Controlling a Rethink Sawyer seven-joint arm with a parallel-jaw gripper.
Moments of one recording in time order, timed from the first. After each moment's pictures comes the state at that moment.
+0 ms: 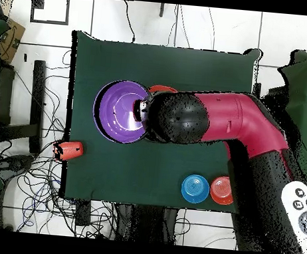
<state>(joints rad) -0.87 -1.04 0.92 1.81 -0.26 0.93 1.73</state>
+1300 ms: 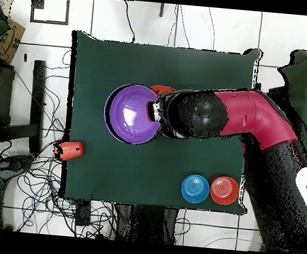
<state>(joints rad) -0.97 -0.89 1.02 1.78 -0.36 0.97 1.67</state>
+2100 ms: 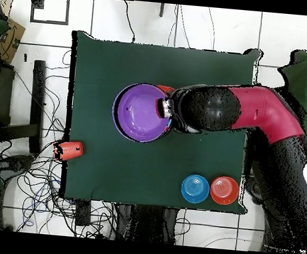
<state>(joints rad) -0.99 -0.81 1.03 1.71 -0.41 1.00 1.62</state>
